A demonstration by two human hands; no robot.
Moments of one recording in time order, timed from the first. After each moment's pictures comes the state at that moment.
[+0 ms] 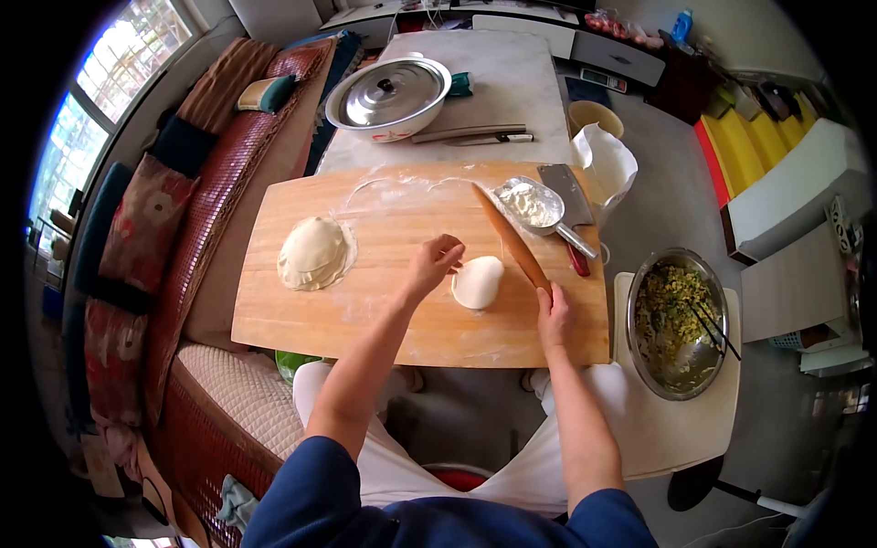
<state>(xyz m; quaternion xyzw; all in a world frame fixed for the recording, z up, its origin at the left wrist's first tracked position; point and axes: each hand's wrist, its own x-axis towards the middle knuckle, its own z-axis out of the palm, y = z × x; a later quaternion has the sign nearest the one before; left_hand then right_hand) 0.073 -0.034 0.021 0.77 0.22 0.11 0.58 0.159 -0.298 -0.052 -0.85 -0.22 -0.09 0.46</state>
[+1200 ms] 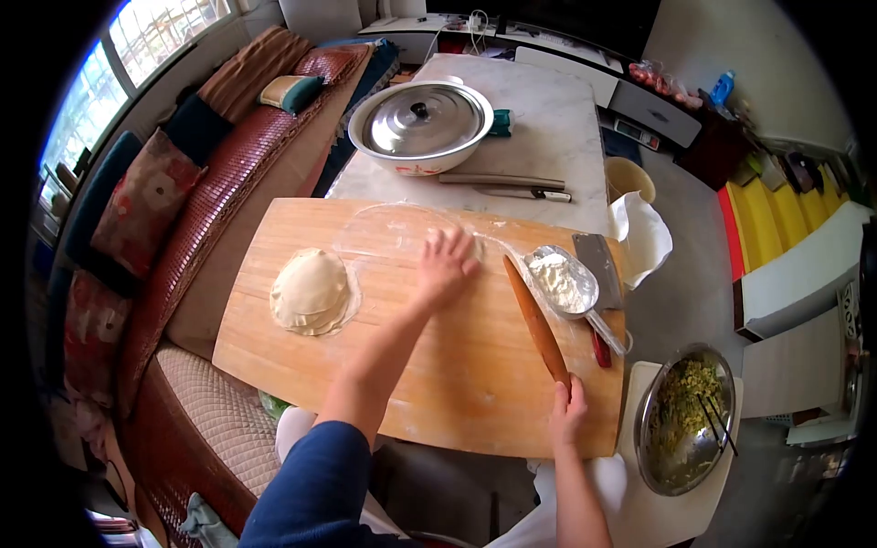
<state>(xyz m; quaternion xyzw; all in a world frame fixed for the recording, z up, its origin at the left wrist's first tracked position) 0.172 0.067 -0.043 0.97 0.21 0.07 -0.01 0.156 -0.305 -0.057 -0.82 -0.19 0.01 0.53</state>
